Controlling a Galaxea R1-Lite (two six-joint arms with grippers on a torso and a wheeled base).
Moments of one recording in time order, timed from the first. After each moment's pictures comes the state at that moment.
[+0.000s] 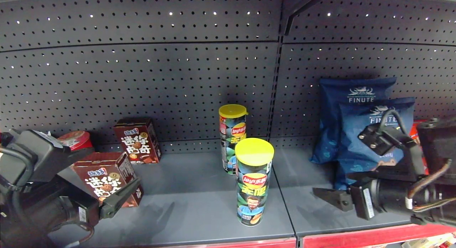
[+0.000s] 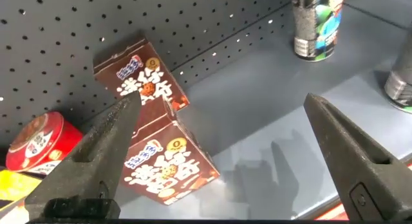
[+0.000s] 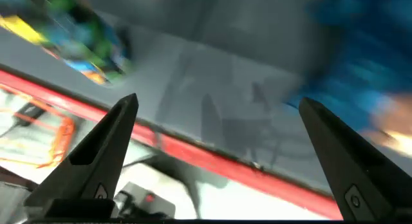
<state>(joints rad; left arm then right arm) -0.38 1.12 -0.36 -0.59 0.13 0.29 0.63 1.37 -0.75 -0.05 -0.12 0.14</state>
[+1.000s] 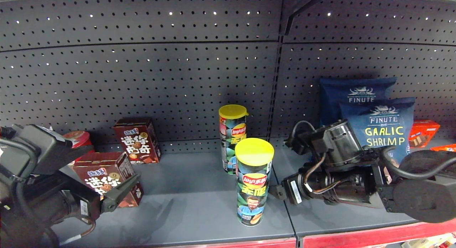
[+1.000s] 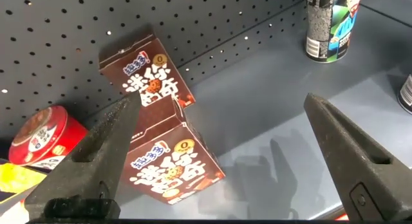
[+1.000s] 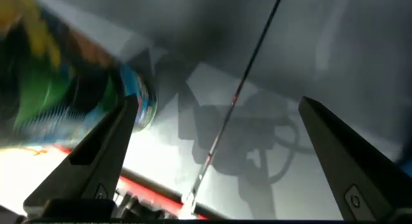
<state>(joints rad) -0.35 1.14 -0.37 -0.59 0.12 0.27 0.70 1.75 -0.96 -0.11 -0.17 0.14</state>
